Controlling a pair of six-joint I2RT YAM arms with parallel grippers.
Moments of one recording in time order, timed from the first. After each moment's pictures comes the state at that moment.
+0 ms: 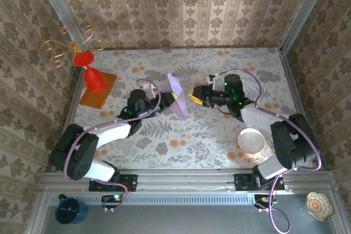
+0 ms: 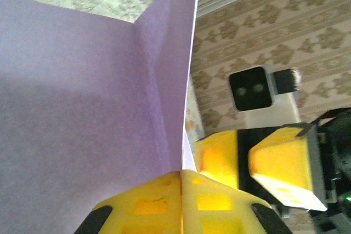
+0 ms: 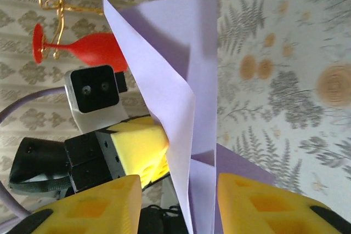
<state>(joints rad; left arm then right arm) -0.59 1.41 0.59 0.59 0.45 -1.03 0.32 1.51 0.77 0.36 -0.81 1.05</state>
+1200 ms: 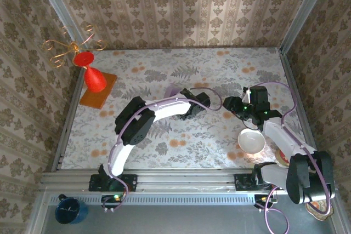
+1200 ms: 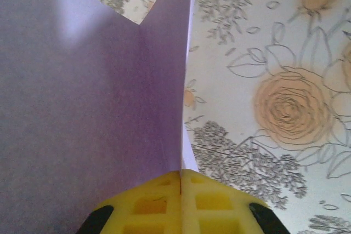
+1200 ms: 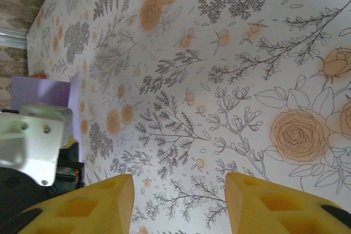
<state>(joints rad) -0.98 2.17 1.61 -1.04 -0.88 -0.31 0.07 1.17 0.63 -0.22 -0.41 0.71</state>
